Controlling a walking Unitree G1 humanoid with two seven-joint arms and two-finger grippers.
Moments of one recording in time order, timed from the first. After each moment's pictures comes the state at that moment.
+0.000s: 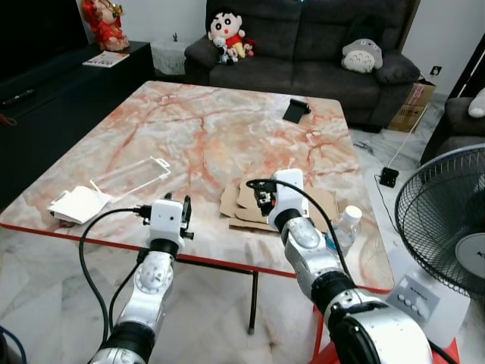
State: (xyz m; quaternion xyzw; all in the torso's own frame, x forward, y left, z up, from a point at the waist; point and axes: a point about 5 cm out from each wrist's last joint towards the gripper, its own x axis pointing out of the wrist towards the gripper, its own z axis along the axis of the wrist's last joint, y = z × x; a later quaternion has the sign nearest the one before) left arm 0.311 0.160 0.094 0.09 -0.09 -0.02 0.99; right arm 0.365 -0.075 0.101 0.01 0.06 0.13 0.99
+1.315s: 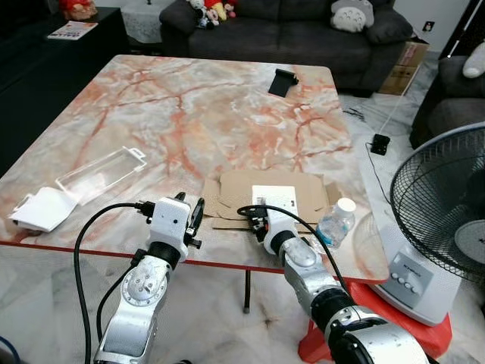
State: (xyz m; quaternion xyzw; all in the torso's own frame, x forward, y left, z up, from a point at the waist) left arm 0.281 0.130 0.141 0.09 -0.08 -0.13 0.98; right arm 0.342 -0.066 0.066 0.00 0.11 0.20 0.97
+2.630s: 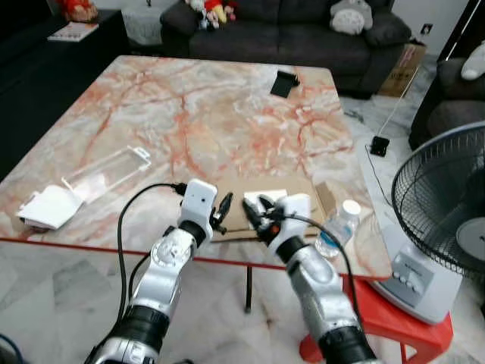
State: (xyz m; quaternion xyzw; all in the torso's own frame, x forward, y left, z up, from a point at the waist) left arm 0.339 0.105 0.125 0.05 -0.03 -0.20 0.98; right arm 0.327 -0.085 0.121 0.12 -0.04 0.19 0.97
